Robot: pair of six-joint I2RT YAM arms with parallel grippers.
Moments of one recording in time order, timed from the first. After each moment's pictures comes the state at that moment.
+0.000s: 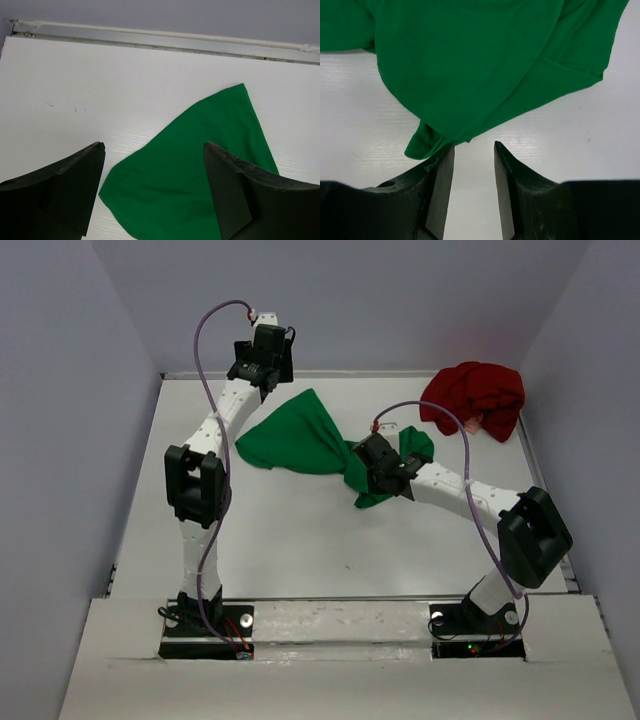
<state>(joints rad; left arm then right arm) -0.34 2.06 2.01 -0.52 -0.44 -0.22 0.74 1.60 1.14 -0.57 0.53 0.53</state>
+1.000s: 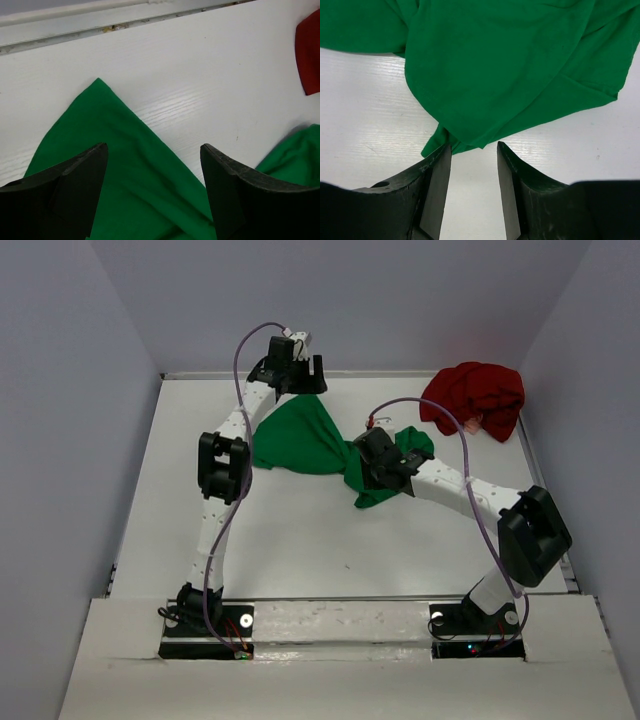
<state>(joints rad) -0.30 2.50 2.38 -0.47 0.27 -0.25 0.71 1.61 1.17 -0.51 0.44 0.45</state>
